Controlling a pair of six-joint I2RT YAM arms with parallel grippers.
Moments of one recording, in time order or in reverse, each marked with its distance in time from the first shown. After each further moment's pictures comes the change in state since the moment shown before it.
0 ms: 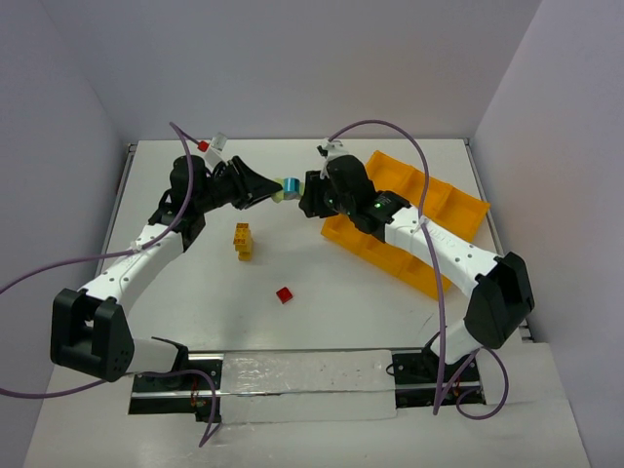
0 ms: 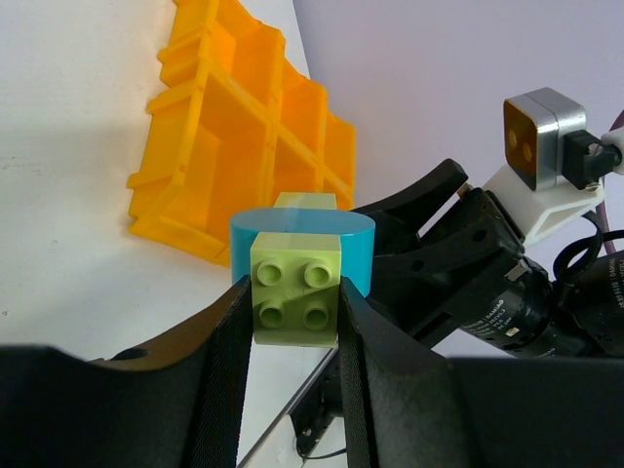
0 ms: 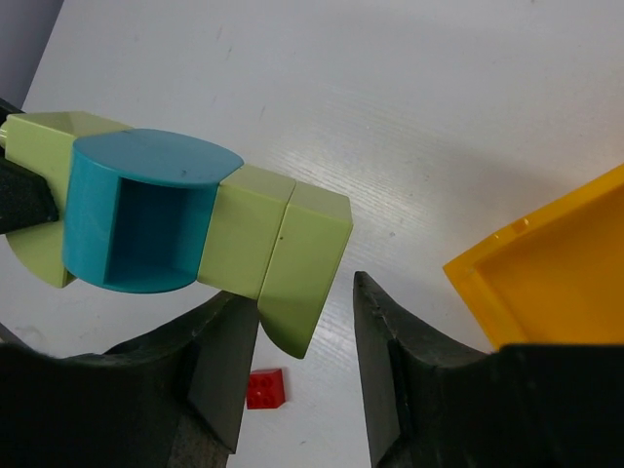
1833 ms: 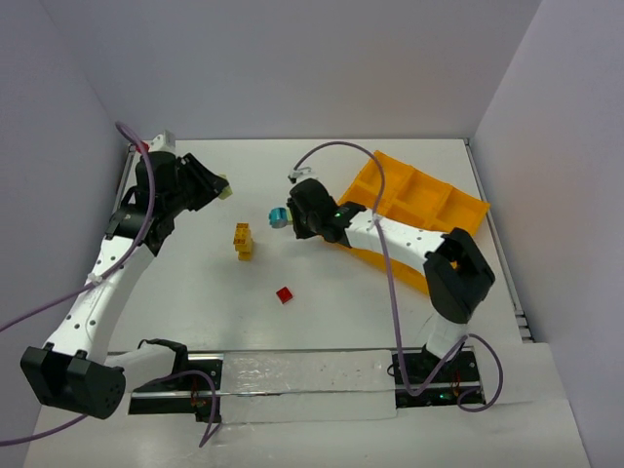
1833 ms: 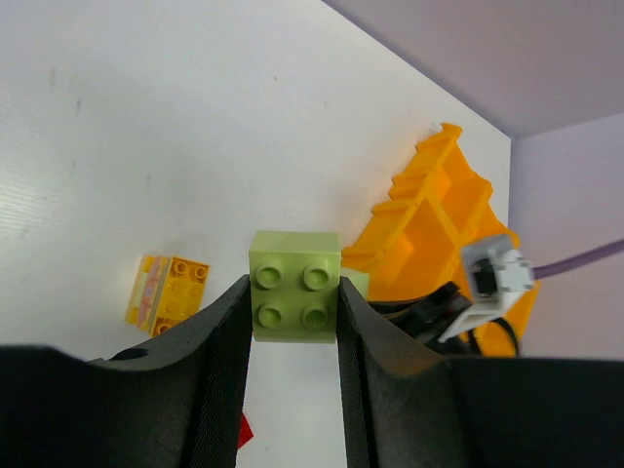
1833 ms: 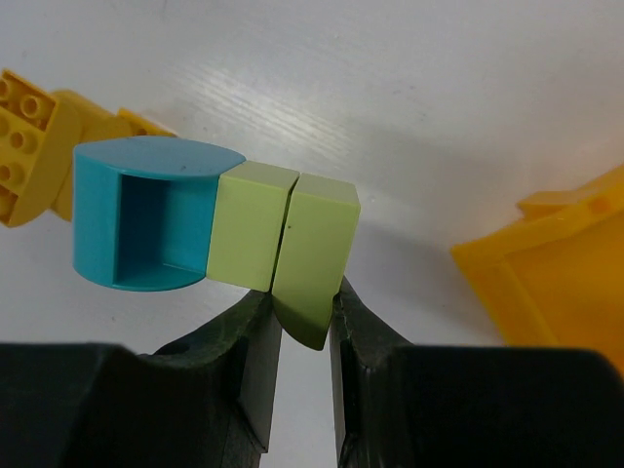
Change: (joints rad) left arm 0.073 -0.193 0.178 -0.592 -0.543 0.201; right arm 0.105 0.235 0.013 -0.009 0.157 -0.051
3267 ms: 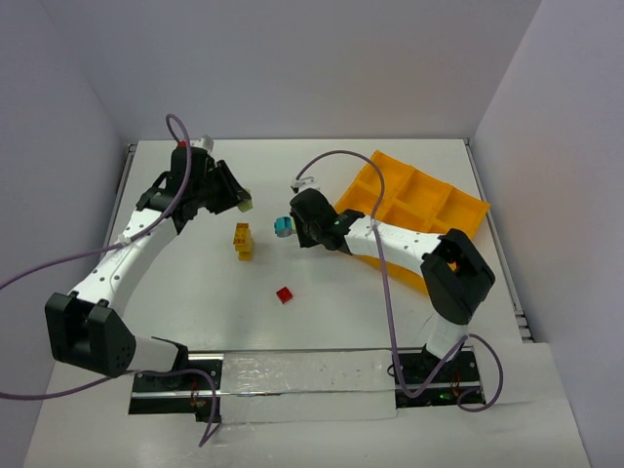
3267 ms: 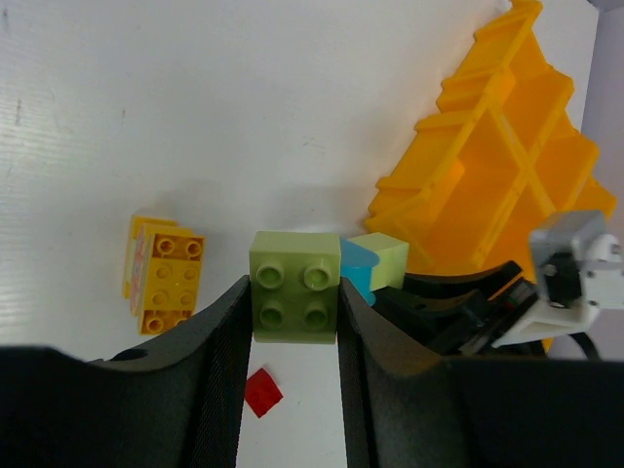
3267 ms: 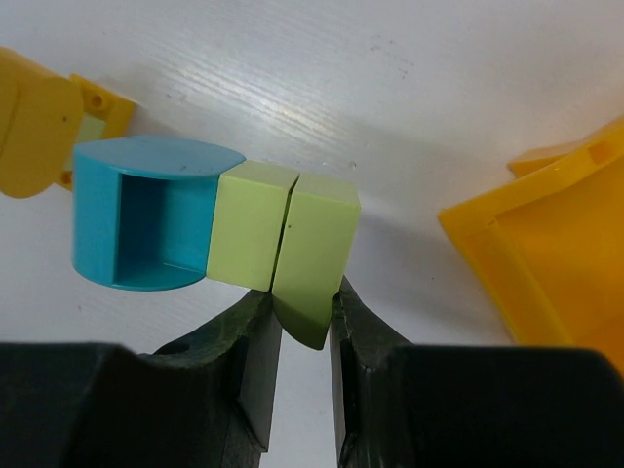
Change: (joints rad) left arm -0.049 0.199 0.037 -0.041 0.102 0.080; right arm 0.024 -0.015 -0.070 0.009 0.042 0.020
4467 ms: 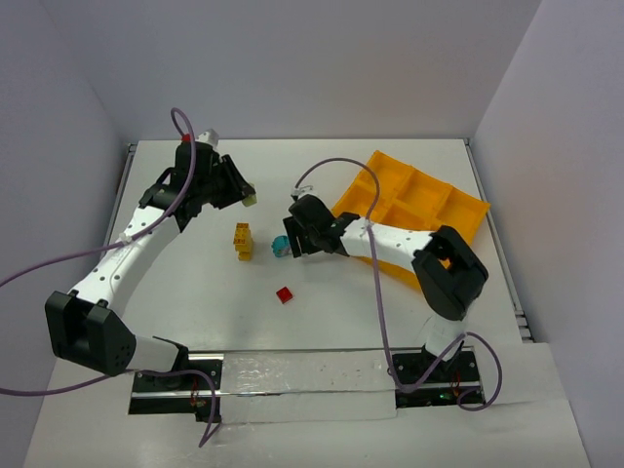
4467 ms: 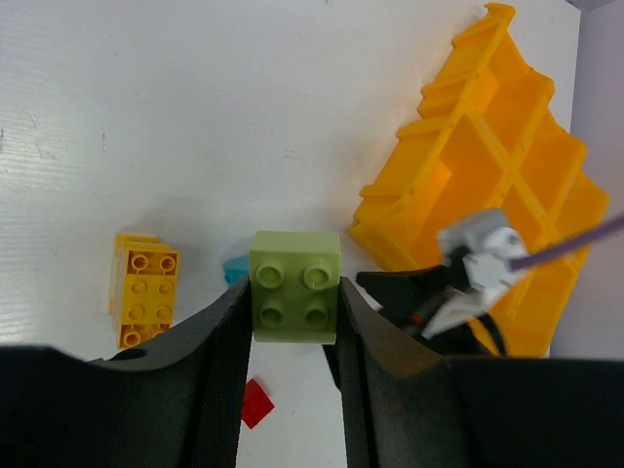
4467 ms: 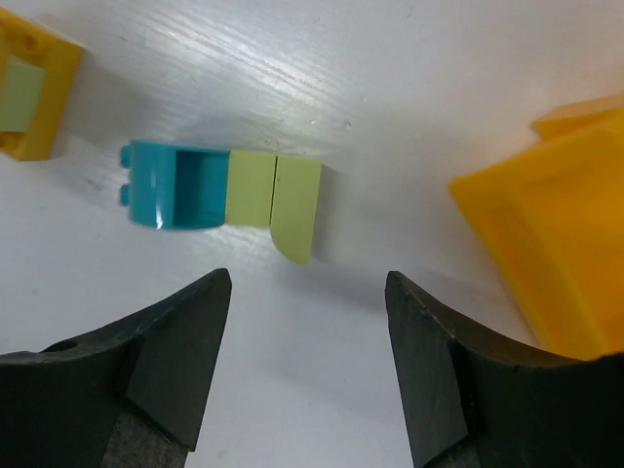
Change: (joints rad) left arm -0.049 0.025 0.062 -0.003 -0.040 0.012; right arm 0.000 0.087 -0.011 -0.014 -0.031 0.011
